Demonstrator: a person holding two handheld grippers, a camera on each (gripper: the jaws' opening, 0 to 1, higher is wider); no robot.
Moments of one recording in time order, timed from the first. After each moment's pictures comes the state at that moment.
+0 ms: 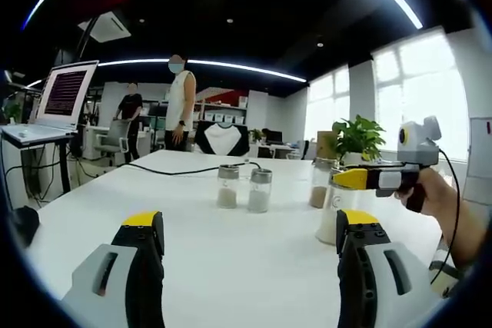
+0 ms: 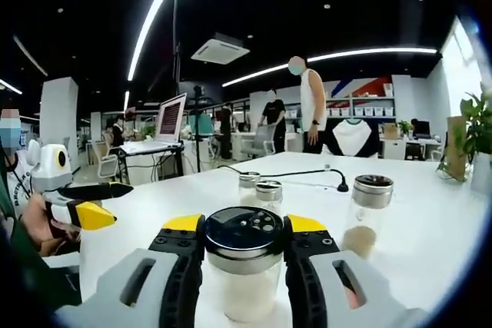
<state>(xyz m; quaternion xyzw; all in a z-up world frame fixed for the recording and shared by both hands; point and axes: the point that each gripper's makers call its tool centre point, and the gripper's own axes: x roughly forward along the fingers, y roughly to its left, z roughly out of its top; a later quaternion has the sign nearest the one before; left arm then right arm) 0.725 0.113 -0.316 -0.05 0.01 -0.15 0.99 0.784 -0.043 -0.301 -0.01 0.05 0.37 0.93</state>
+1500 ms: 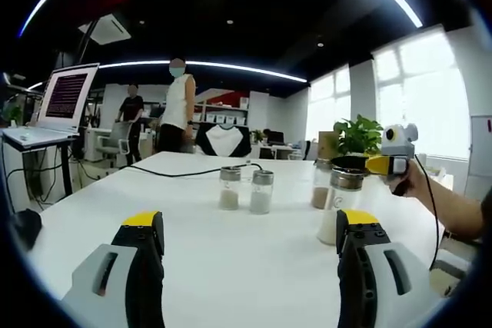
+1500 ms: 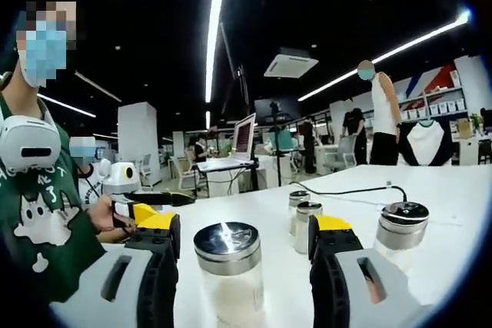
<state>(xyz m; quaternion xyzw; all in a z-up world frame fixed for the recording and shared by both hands) 0.724 0.114 -0.313 -0.05 0.01 -0.15 0.99 0.787 -0.057 -0.281 0.03 0.02 0.61 0.80</state>
